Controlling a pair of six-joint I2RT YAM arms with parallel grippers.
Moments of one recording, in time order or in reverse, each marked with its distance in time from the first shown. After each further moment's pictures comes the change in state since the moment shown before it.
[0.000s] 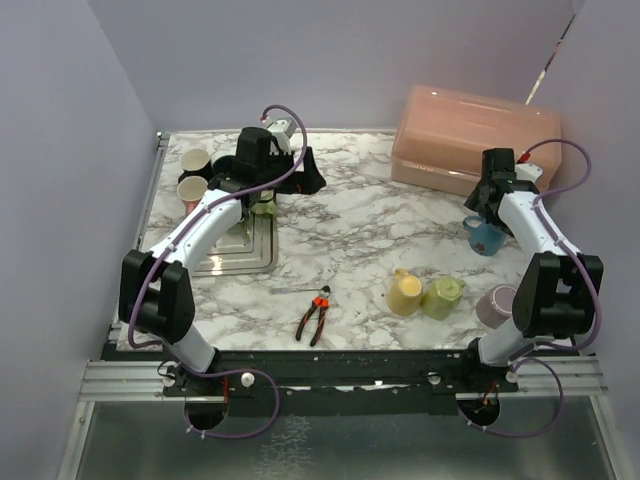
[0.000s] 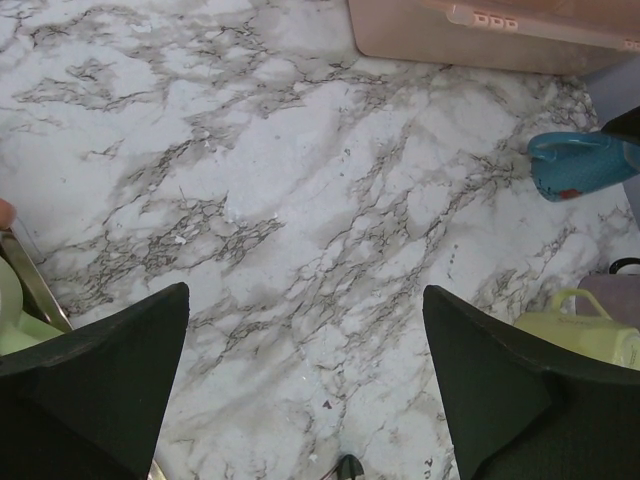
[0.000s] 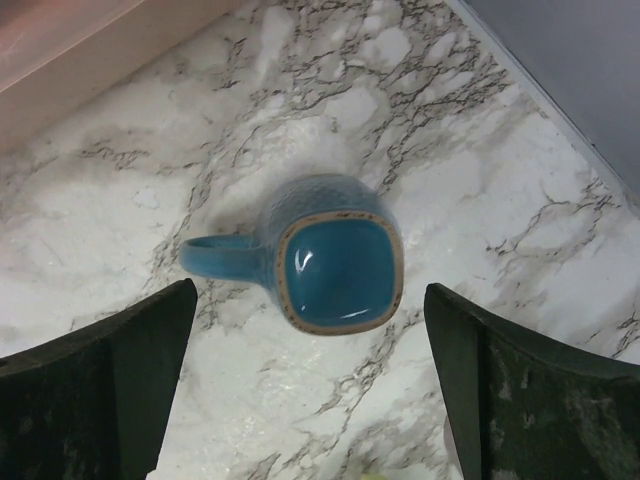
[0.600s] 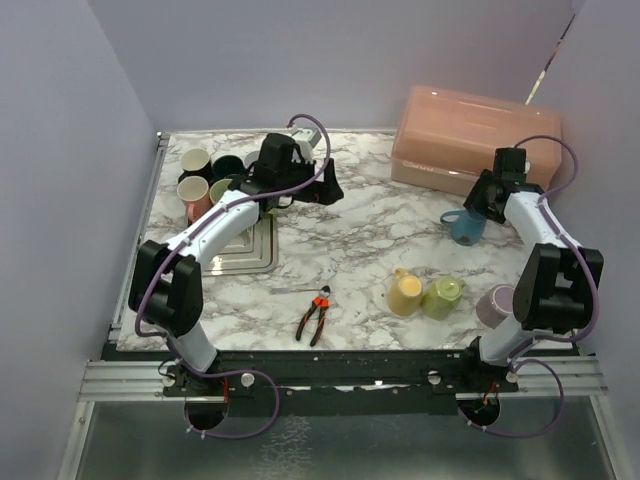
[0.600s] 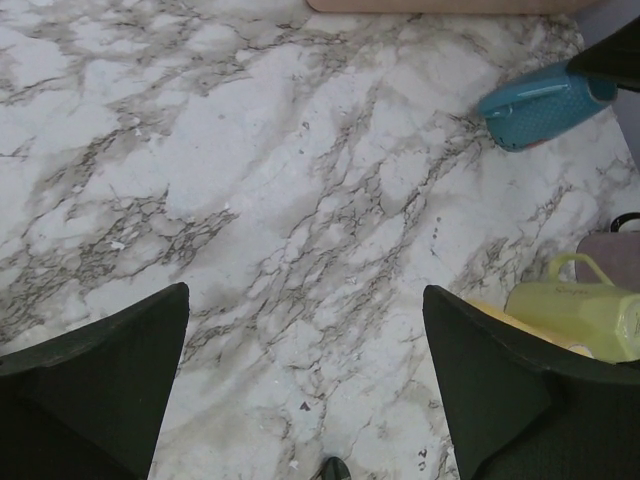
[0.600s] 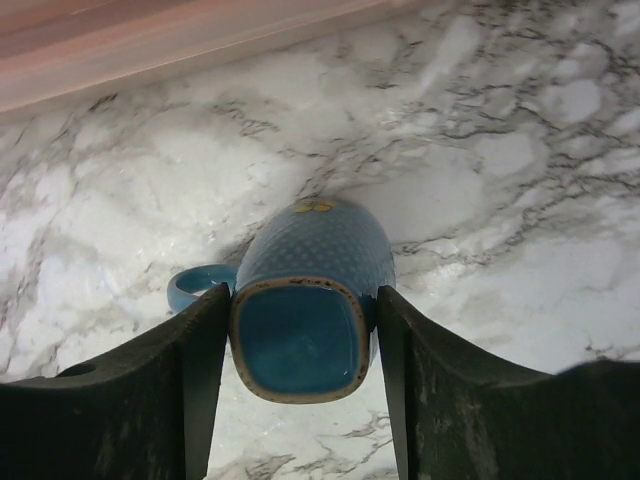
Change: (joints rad) left arm -0.085 0.060 0.018 0.013 -0.003 0.022; right arm -0.077 0.051 -0.014 0.164 -0.357 -0.199
